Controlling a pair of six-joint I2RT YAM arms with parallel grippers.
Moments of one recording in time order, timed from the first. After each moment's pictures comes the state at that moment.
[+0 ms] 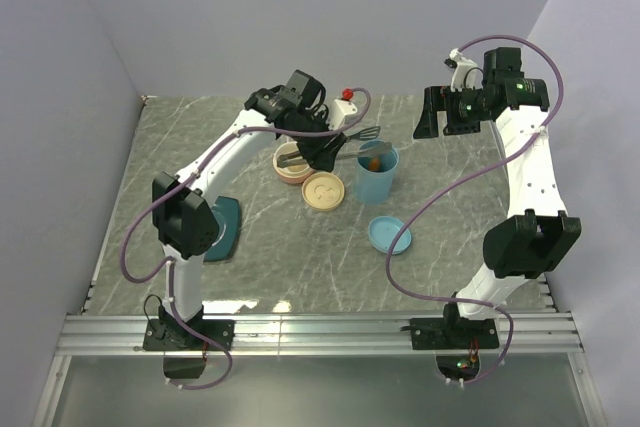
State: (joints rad) left arm -0.61 1.99 2.03 -1.01 0.45 0.40; right arm -0.06 1.68 1.90 -1.19 -0.52 -0.17
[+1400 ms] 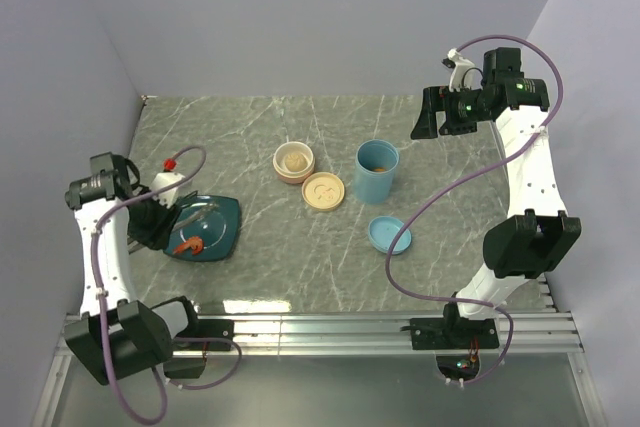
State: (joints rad) left arm 0.35 1.12 1.12 -1.33 0.25 0.88; right arm -0.06 1.68 1.90 -1.19 -0.58 -0.19
